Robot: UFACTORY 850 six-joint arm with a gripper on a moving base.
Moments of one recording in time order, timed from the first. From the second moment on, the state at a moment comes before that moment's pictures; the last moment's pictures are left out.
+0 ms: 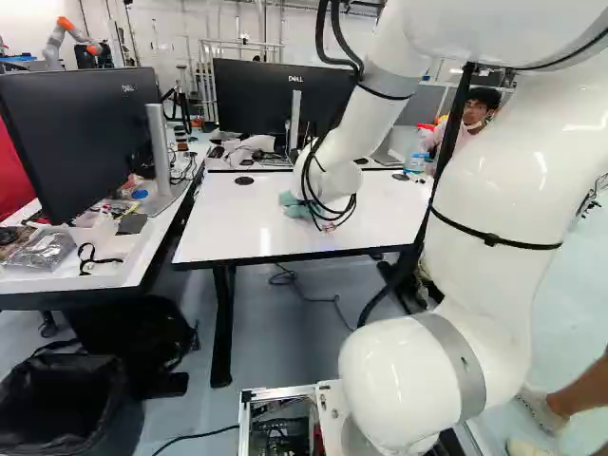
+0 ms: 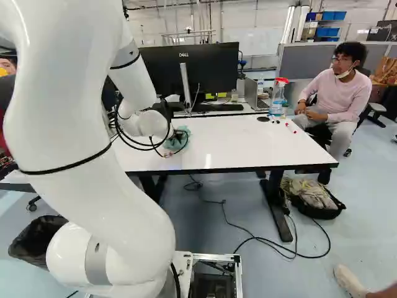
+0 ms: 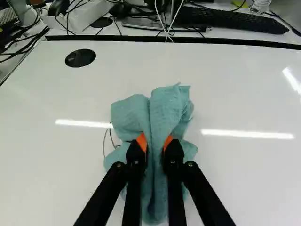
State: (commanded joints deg) arm 6.0 -8.2 -34.6 0.0 23.4 0.0
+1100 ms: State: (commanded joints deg) arm 5.7 -8.8 -35.3 0.0 21.7 0.0
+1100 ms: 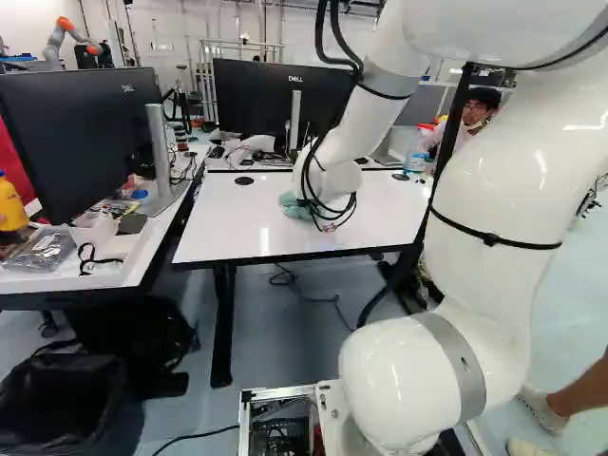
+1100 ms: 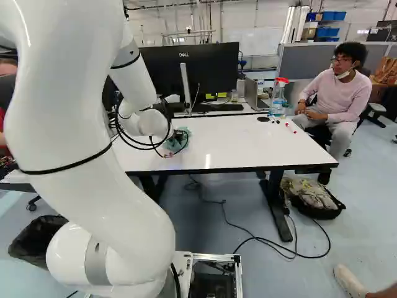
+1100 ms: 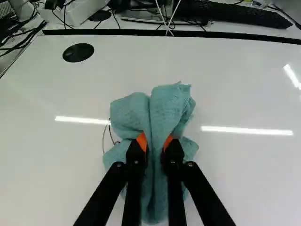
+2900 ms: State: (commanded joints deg) arm 14.3 -13.7 -41.0 0.0 21.7 0.0
